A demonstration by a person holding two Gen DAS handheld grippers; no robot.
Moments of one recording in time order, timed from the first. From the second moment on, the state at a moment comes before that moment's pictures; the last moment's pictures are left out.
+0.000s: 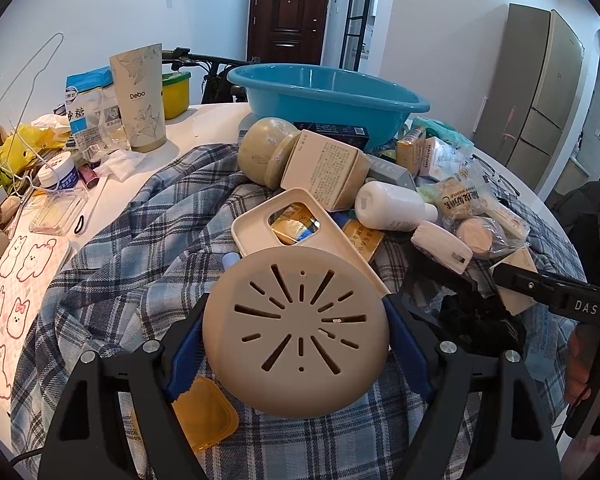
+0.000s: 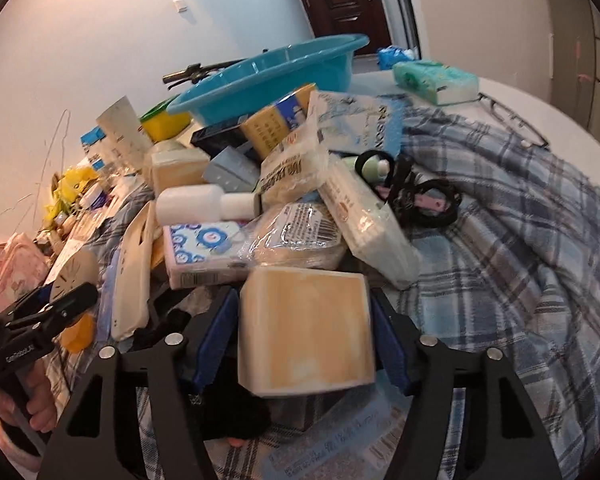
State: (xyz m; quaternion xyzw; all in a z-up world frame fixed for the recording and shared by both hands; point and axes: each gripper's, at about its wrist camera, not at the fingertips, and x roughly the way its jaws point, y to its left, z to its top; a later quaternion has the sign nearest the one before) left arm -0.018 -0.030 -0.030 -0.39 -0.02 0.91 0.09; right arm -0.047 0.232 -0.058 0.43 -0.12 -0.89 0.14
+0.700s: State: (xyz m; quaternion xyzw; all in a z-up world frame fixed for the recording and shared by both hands) left arm -0.020 -0.022 -0.022 -0.38 -0.02 0.92 0.10; right arm -0.046 0.237 -0.062 0.40 -0.16 -0.89 0.16
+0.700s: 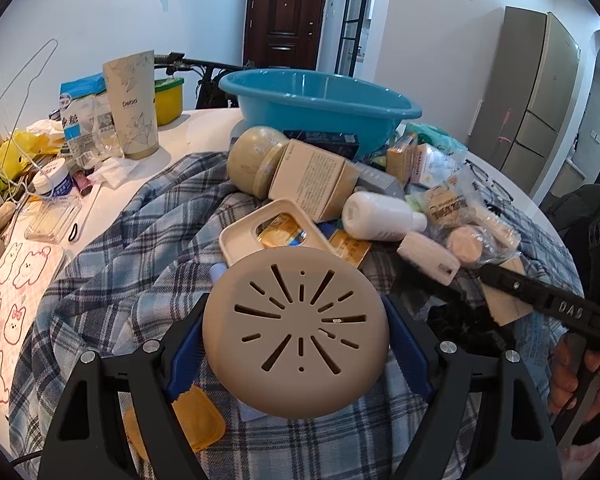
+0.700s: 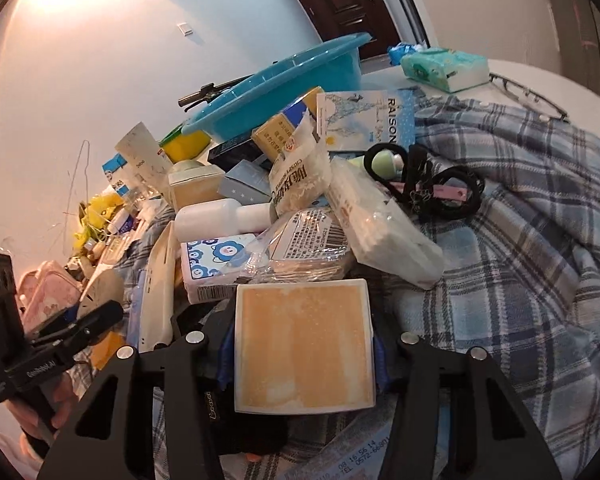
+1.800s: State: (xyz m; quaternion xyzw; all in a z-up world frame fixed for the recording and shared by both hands) left arm -0.035 -0.019 0.030 -0.31 -0.03 0.95 0.09; right arm -0.035 0.195 0.014 0.29 0.04 -0.95 0.05
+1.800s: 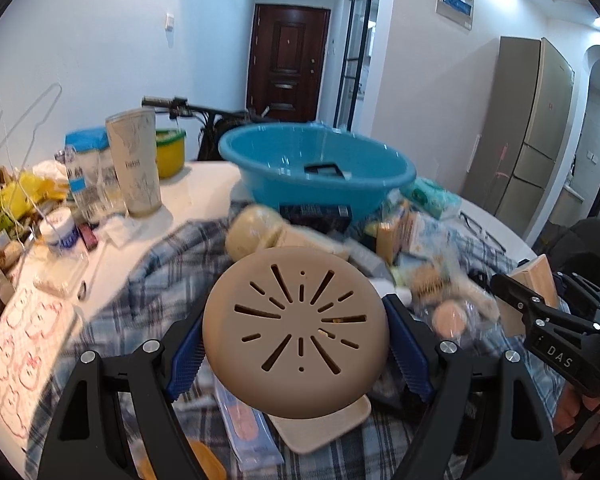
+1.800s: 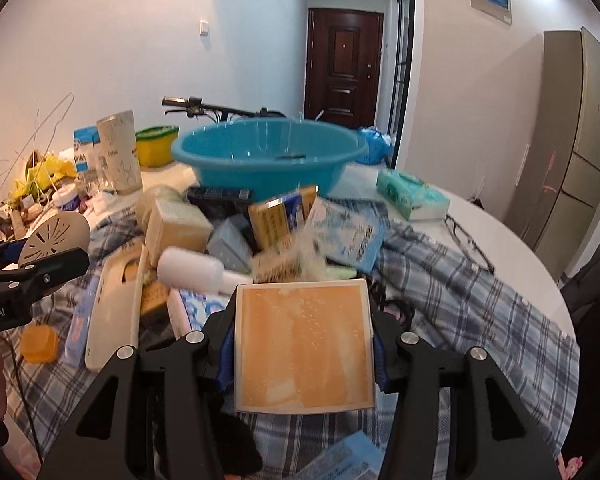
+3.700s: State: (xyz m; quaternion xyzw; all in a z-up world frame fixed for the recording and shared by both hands) left arm -0.080 -0.024 0.229 -0.03 -0.05 0.99 0.11; right arm -0.082 0.182 0.219 -0.01 -0.01 -1.00 0.03
